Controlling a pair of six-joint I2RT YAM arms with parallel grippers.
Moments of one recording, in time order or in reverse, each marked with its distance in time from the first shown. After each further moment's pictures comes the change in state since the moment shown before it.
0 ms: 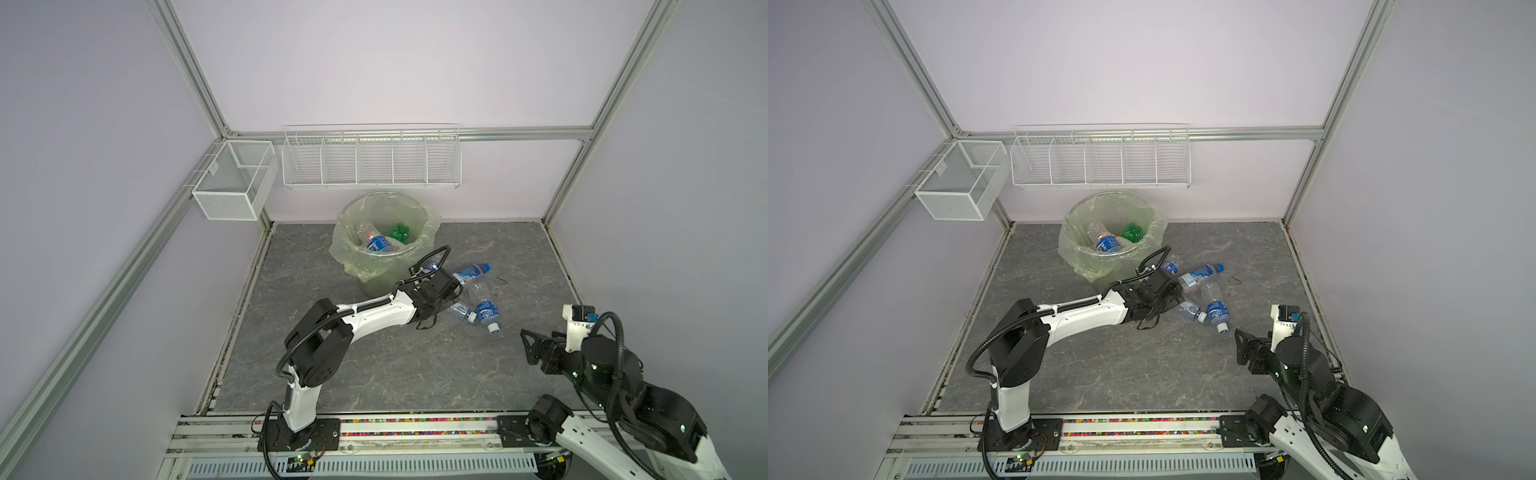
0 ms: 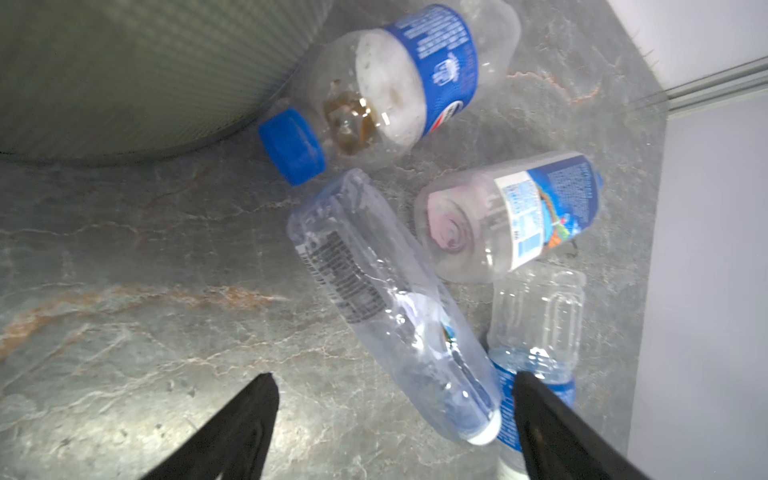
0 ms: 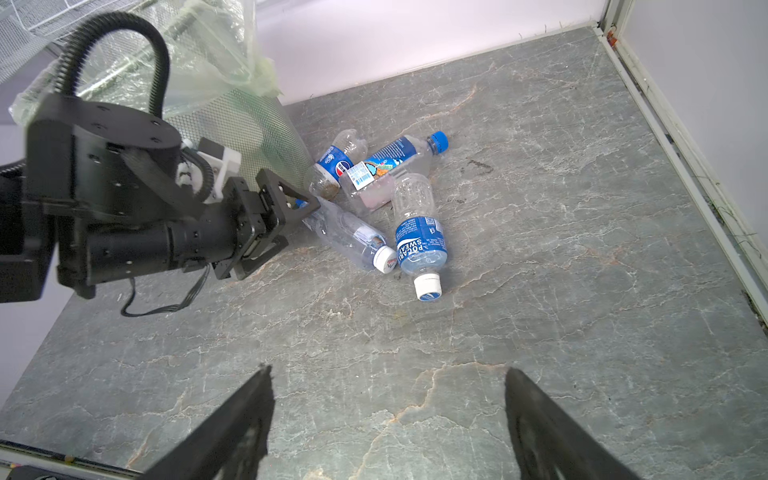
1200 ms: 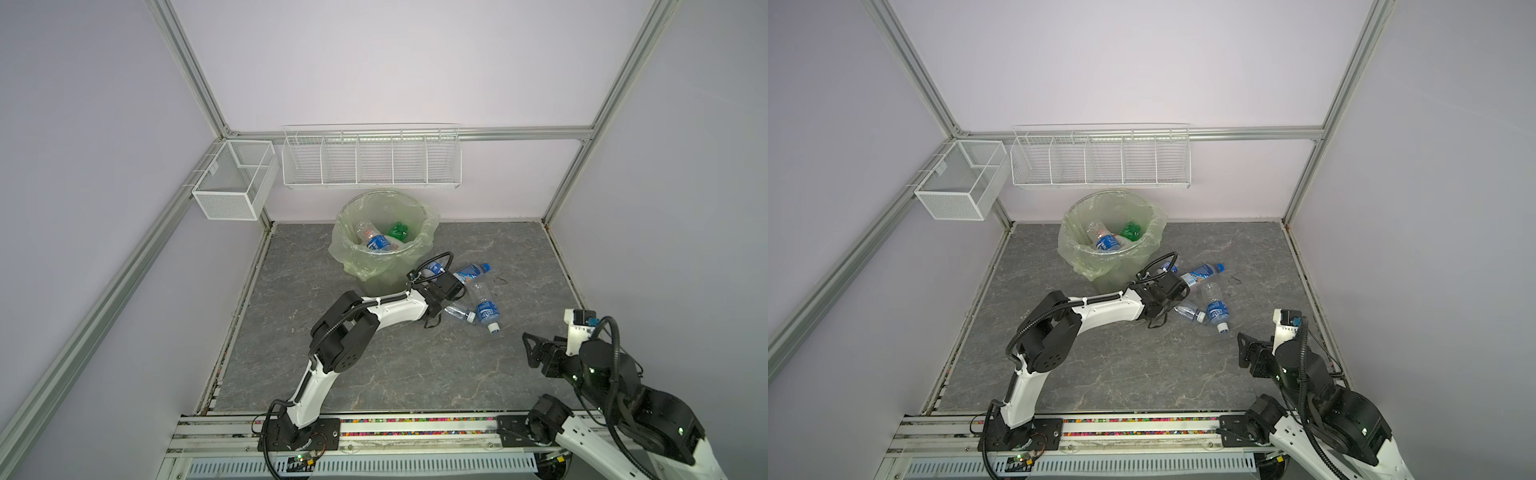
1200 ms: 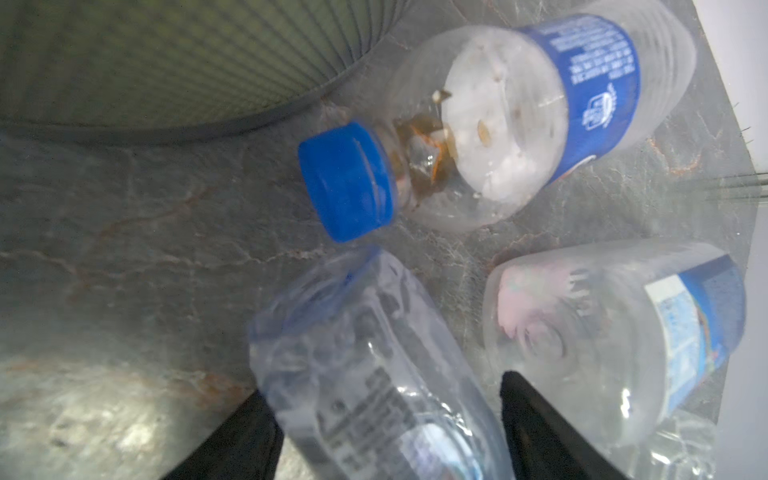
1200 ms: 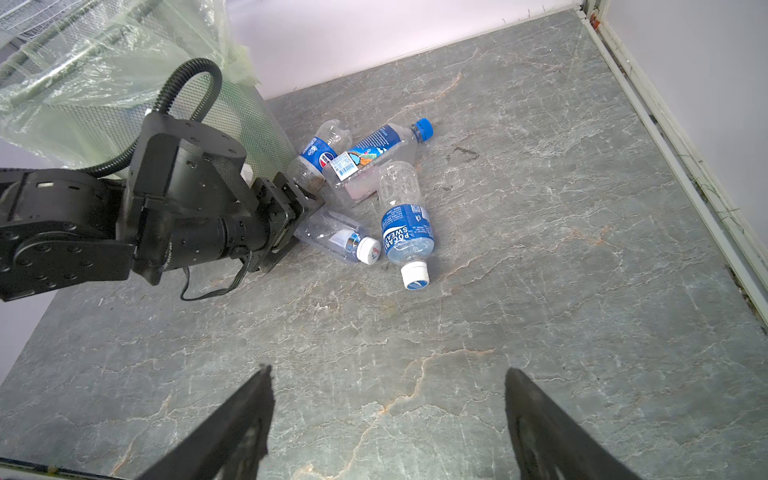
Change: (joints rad) left arm 0.020 0.191 0.114 0.000 -0.076 -0.156; right arm 0.000 -0.027 -0.032 -0.029 0.021 0.030
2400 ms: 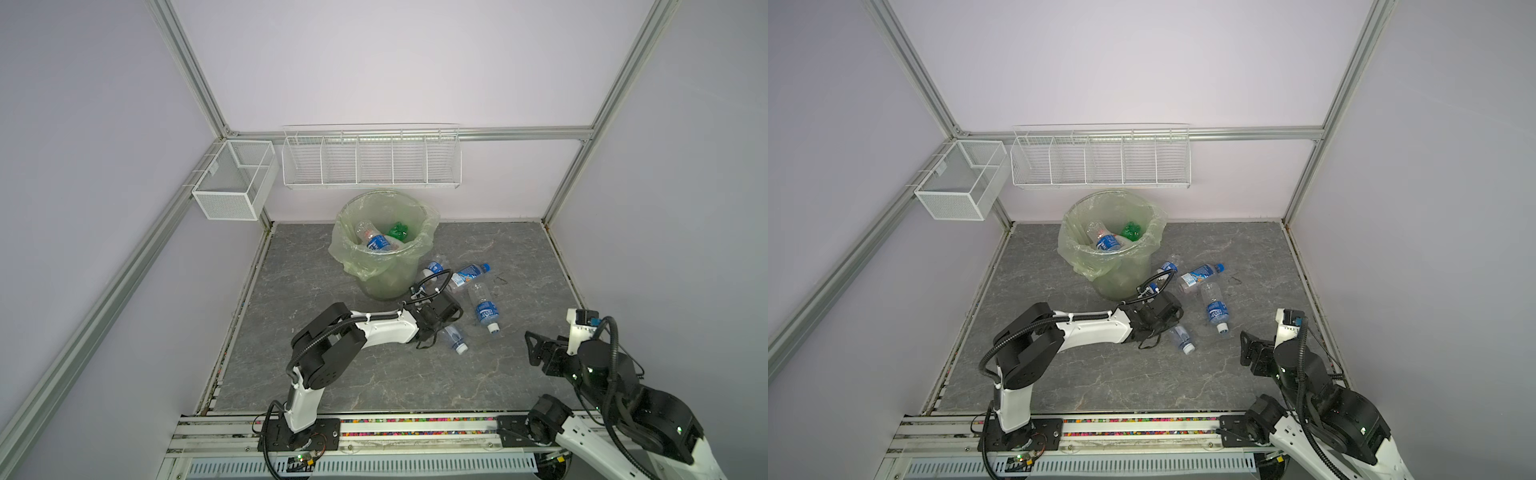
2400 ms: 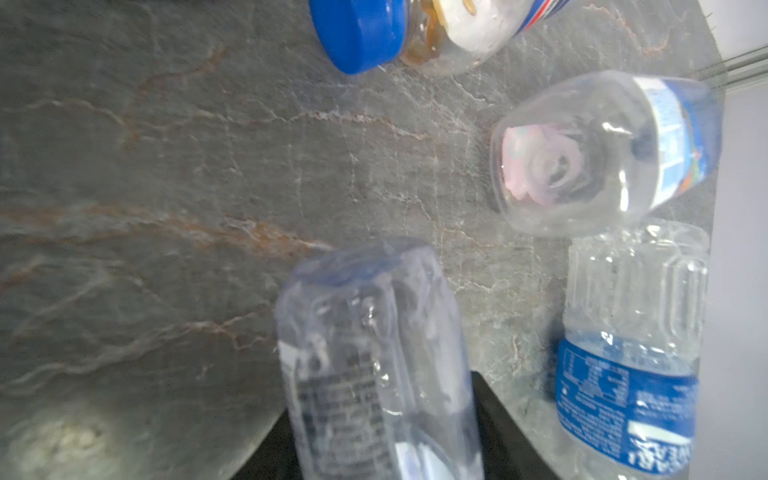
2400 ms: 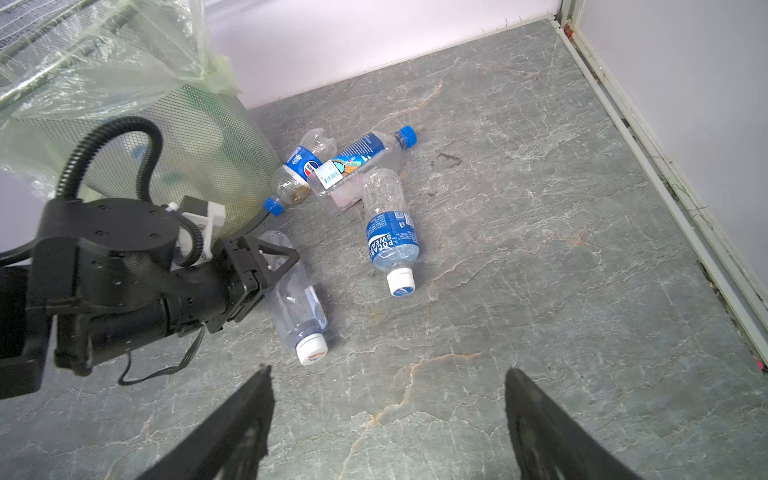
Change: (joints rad) left arm -0.087 -0.205 -0.323 0.197 0.032 0.114; right arm 0.000 0.008 -0.005 -0.005 0.051 0.016
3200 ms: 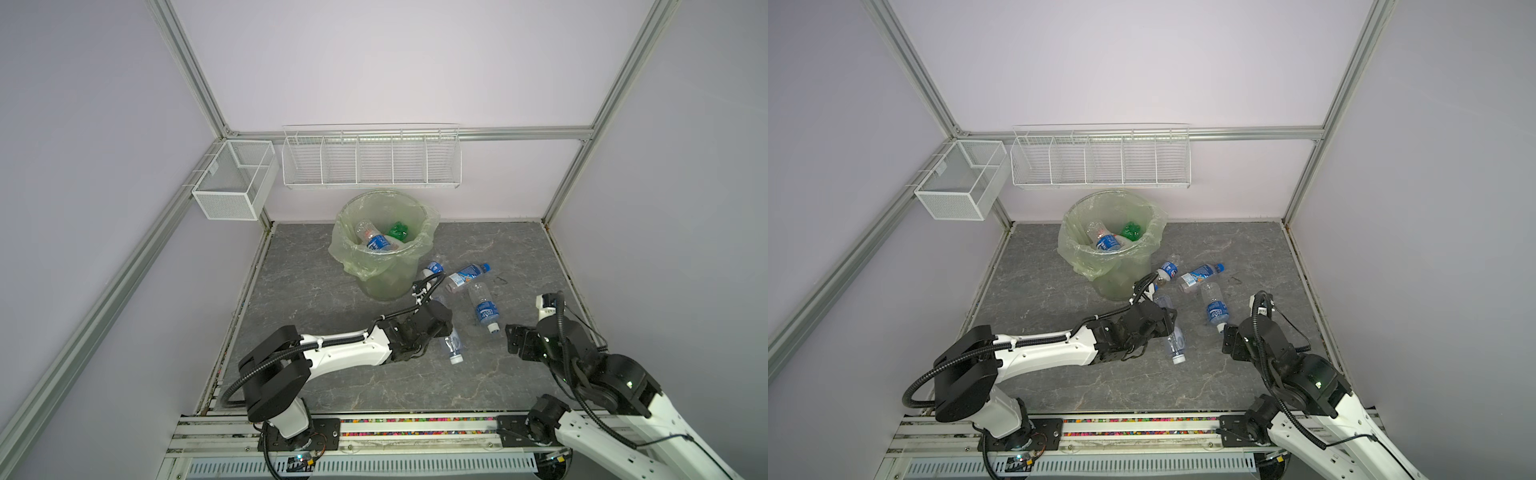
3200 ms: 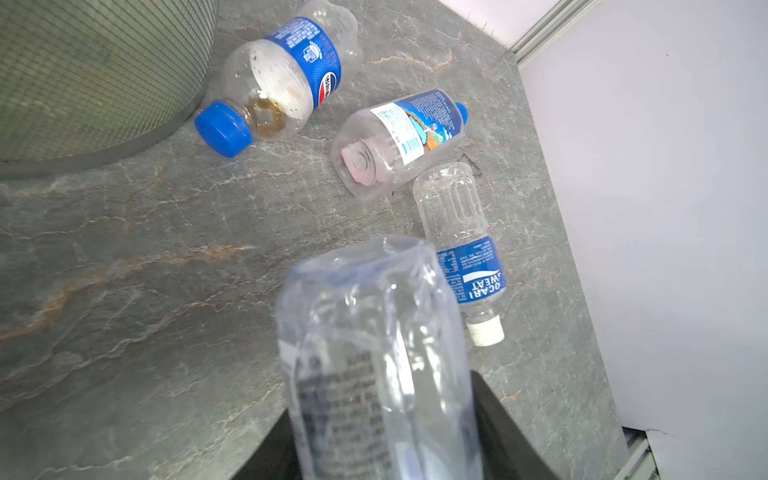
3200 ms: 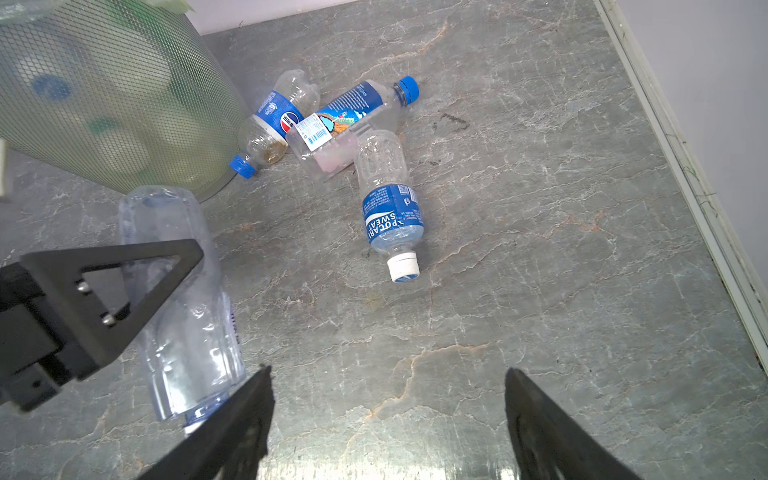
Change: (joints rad) left arm -0.086 -0.341 -0.230 0.184 -0.033 0.327; right arm 0.000 0.270 0.000 0.077 -0.031 0.008
